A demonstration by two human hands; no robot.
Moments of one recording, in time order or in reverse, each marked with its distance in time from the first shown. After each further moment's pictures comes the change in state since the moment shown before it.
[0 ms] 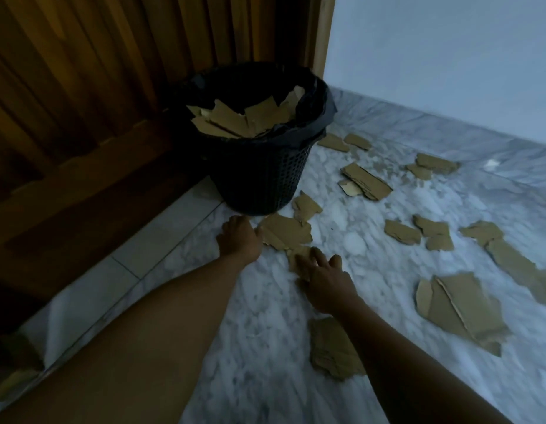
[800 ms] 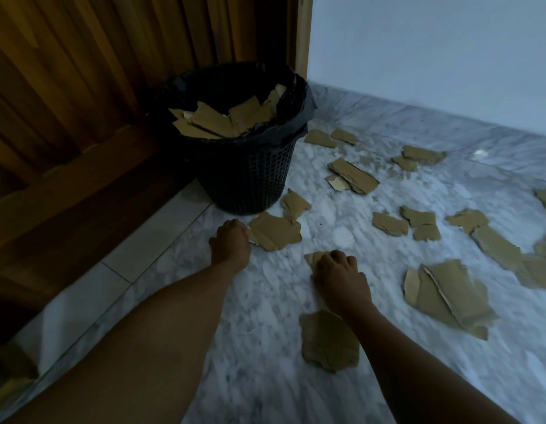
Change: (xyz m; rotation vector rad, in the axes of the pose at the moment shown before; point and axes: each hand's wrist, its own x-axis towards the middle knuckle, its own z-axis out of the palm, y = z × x) left_hand 0.000 -0.004 0.021 -0.061 0.144 0.060; right_hand -0.025 0.035 0.007 0.151 0.192 0.159
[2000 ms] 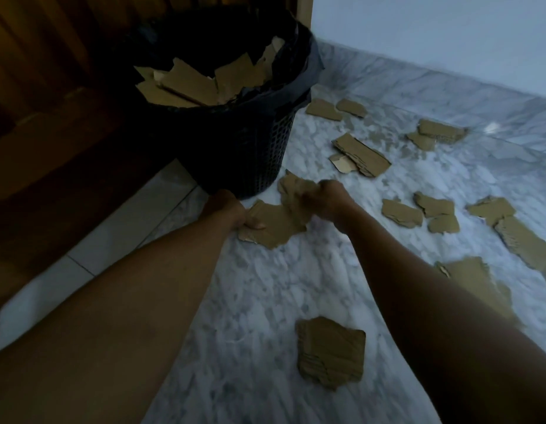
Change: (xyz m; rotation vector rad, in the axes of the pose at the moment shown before) left_hand 0.078 0.024 -0.002 -0.013 -0.496 -0.355; right_hand 0.148 -0.029 -0.061 0.519 -0.156 0.272
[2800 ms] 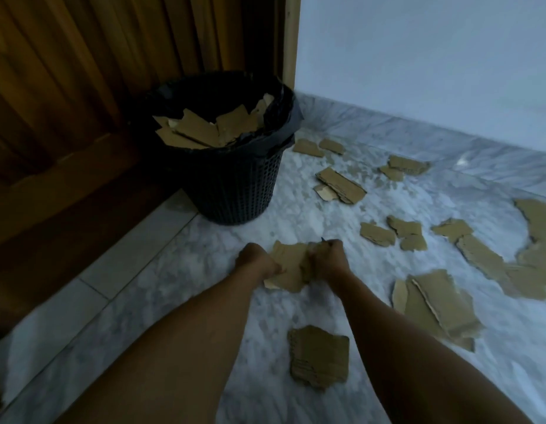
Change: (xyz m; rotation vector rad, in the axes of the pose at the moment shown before) left_hand -0.101 0.022 0.051 -0.128 -0.043 0.037; right_hand -0.060 0.065 0.024 0.315 0.138 0.159
